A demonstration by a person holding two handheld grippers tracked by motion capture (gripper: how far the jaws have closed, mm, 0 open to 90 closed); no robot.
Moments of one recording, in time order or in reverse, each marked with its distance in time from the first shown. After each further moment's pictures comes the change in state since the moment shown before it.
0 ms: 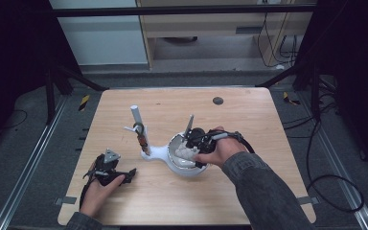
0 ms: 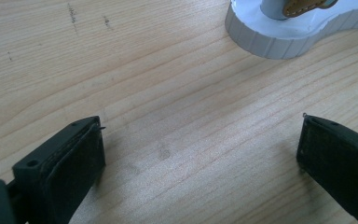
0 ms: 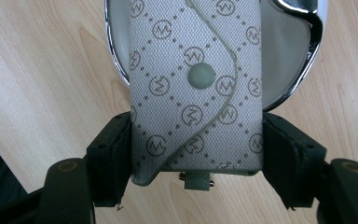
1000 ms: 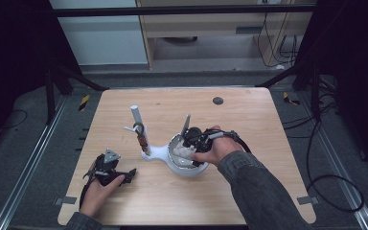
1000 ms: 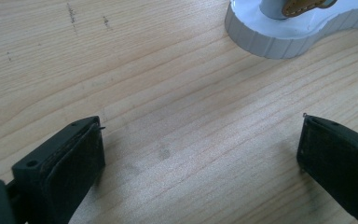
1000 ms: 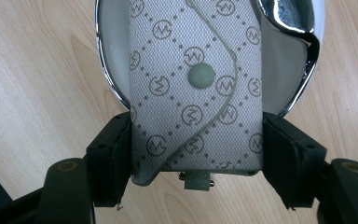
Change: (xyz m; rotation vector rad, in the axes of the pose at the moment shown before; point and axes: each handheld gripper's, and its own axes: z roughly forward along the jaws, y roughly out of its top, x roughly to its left) left arm 0.000 0.000 0.000 0.001 -0.001 0.002; right arm -0.001 0.009 0.008 0.001 -0.013 -0.005
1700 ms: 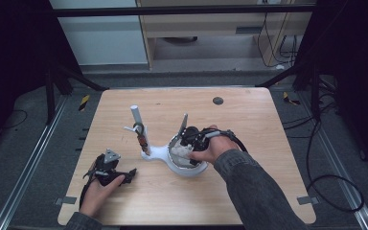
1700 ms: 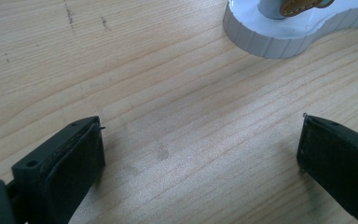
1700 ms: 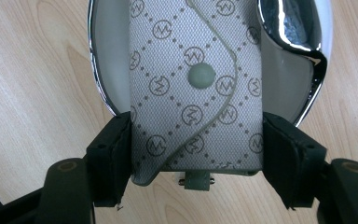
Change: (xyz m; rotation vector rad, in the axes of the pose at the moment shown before) left arm 0.000 0.000 0.000 -0.002 -0.004 0.003; right arm -0.003 0.008 0.009 0.002 0.010 0.003
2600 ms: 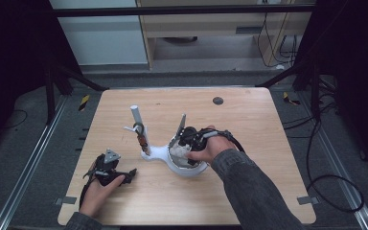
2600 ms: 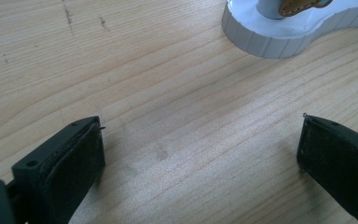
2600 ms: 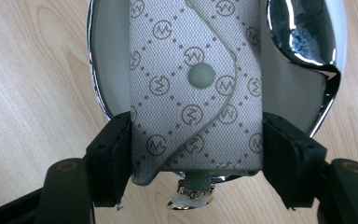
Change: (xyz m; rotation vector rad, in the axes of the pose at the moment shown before) left arm 0.000 0.000 0.000 0.000 -0.003 0.004; right arm 0.000 0.005 0.007 -0.001 0.015 0.009
